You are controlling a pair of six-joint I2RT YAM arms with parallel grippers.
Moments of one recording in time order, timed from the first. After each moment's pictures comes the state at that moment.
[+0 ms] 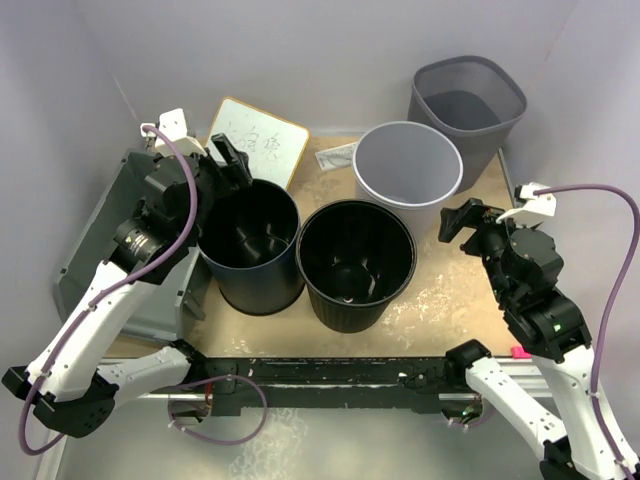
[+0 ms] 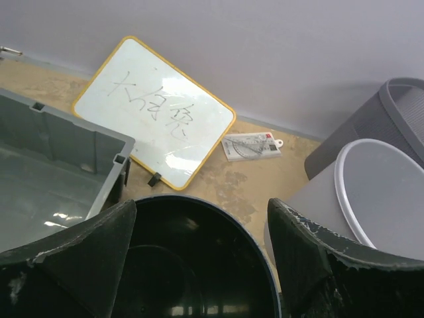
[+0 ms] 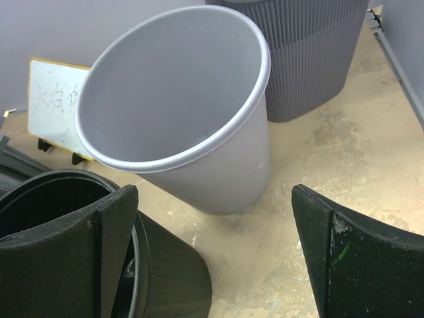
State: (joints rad) left arm -0.60 1.05 1.40 -0.53 -0.55 -0.47; right arm 0.41 0.62 1.07 -0.64 0.43 0.36
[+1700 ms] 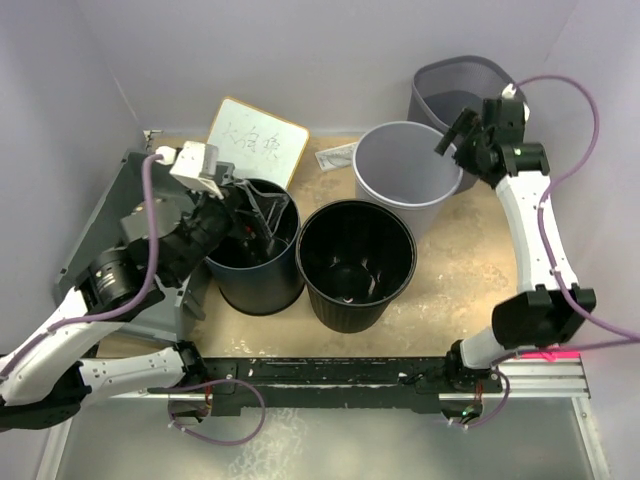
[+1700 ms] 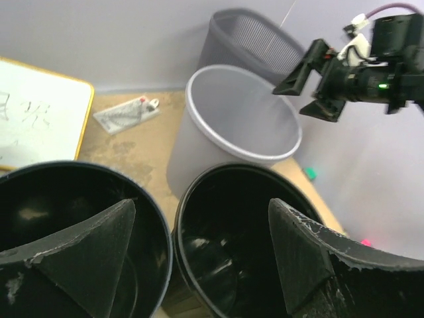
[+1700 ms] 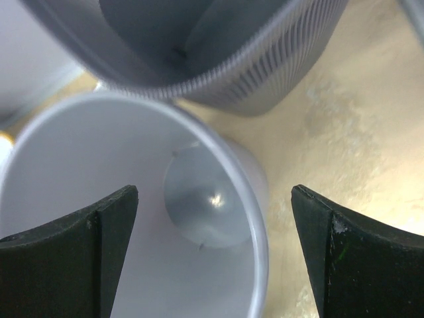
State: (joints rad) left arm -0.99 0.92 1.44 -0.55 -0.46 -0.42; right arm 0.04 1.57 1.80 -0.90 0.21 0.54
